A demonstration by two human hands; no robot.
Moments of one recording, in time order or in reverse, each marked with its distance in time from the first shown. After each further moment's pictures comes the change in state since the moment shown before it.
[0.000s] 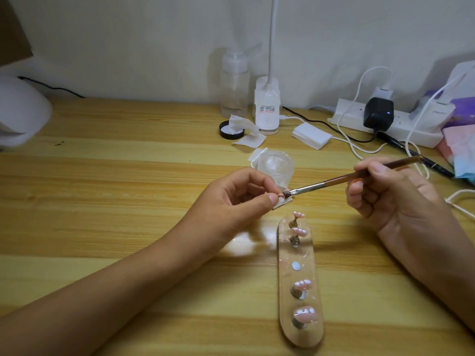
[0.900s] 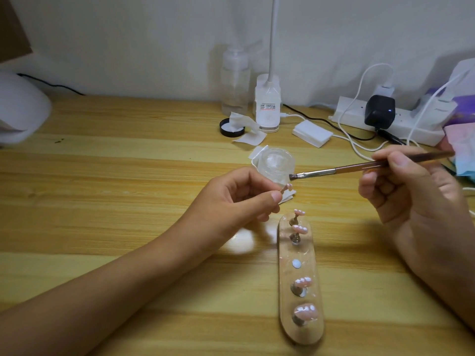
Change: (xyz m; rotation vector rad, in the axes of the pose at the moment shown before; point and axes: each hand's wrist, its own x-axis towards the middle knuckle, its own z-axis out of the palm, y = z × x) left_hand -0.001 -0.001 0.000 -0.064 -0.003 -0.006; right_hand 0.001 -0.001 -0.004 -0.030 -0.033 -0.214
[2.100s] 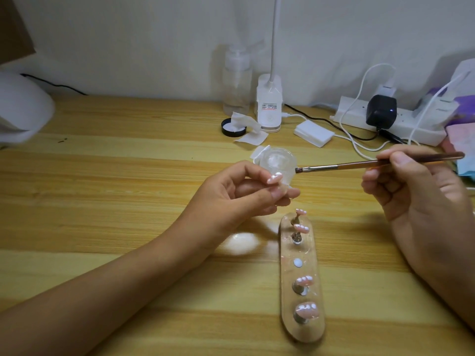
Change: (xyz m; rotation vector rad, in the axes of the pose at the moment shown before) left_hand -0.003 0.003 -0.001 -0.128 -0.020 0.009; right_hand 0.002 0.006 -0.004 -0.069 0.106 -0.053
